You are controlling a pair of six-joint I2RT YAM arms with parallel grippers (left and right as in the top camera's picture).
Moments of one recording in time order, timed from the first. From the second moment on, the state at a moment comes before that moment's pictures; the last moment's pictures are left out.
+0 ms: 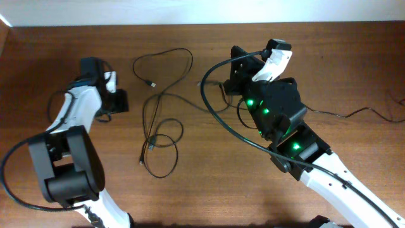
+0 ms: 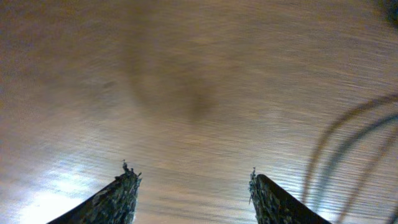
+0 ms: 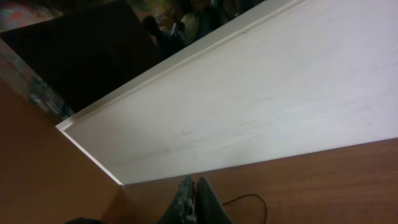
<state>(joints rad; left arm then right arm) 0.22 1.92 1.32 -0.68 0.01 0.03 0.63 1.27 1.07 0.19 0.29 0.56</state>
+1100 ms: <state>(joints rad) 0.24 1.92 1.32 -0.72 0.08 0.00 0.44 1.94 1.08 0.27 0.35 0.38</state>
